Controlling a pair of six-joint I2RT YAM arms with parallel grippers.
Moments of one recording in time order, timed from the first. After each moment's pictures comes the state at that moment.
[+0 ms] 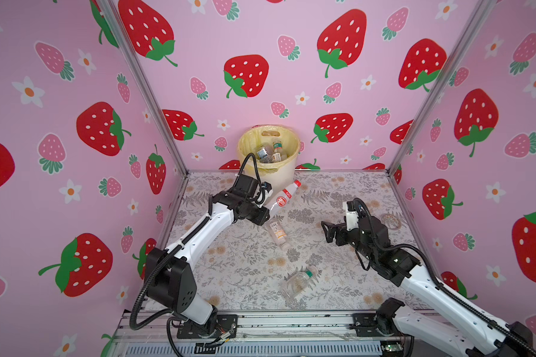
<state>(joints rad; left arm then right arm) -0.41 1.54 1.36 -0.81 0.21 0.13 0.73 0.90 0.70 -0.22 0.17 0.28</state>
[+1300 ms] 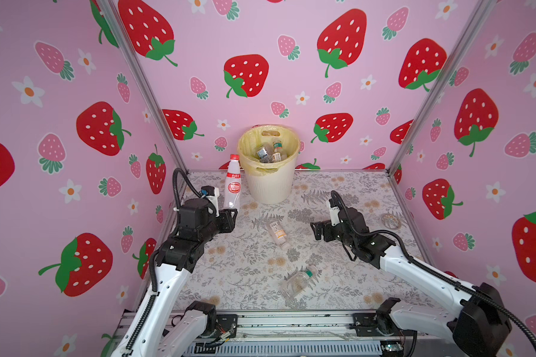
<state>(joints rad) -0.18 0.88 0.99 -0.63 0.14 -0.33 0.73 1.16 0.78 -0.19 0.12 0.28</state>
